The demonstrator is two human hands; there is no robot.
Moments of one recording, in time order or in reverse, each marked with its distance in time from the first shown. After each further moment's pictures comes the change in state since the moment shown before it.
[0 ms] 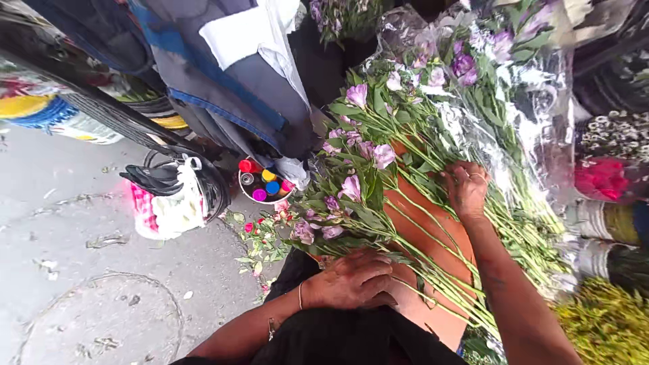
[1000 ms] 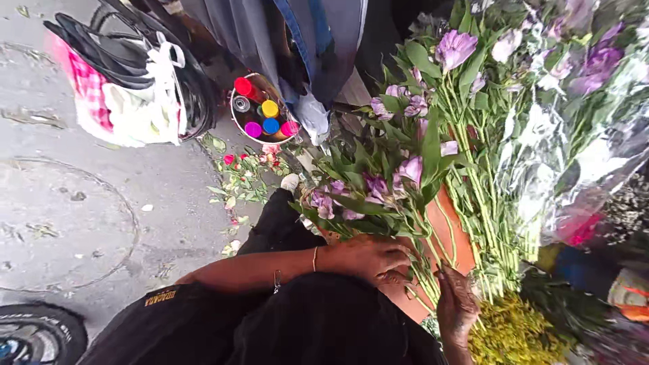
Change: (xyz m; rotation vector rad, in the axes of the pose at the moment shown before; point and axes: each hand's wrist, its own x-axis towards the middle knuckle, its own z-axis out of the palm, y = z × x) left_hand -0.012 -0.022 0.028 -0.320 0.040 -0.287; right_hand -0.203 -0.081 -0.067 0.511 -0.102 0.178
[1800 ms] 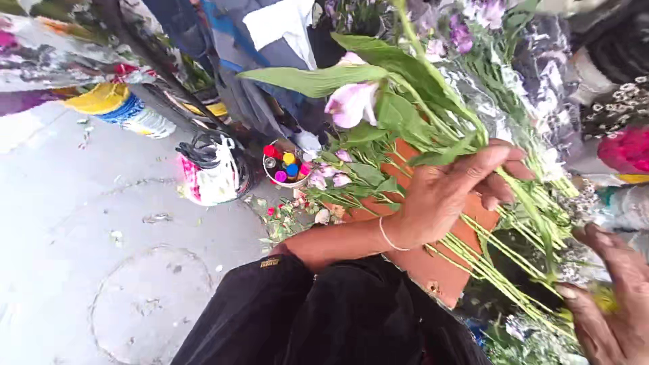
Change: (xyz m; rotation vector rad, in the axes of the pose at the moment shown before) left_hand 0.131 0.167 0.040 -1.020 0.447 -0.117; right_hand -0.041 -0.105 -0.154 -0.285 0.054 -0.175
